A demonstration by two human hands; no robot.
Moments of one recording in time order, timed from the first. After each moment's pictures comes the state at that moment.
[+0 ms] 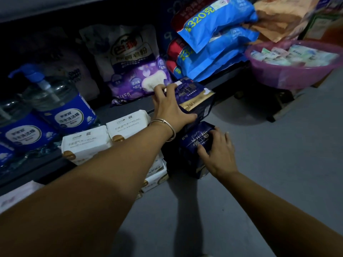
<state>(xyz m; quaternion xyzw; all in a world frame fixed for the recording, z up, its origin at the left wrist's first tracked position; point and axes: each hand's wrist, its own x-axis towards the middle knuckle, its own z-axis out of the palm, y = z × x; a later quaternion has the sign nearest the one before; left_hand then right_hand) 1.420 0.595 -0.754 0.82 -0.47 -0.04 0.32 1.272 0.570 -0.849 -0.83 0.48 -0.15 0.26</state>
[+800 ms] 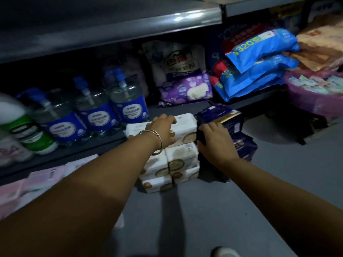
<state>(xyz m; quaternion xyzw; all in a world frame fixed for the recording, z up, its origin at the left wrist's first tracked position) 1.490 0.749 -0.709 0.87 -0.47 -0.13 0.07 1.342 0.652 -0.741 -0.95 0.27 -0.13 0.10</state>
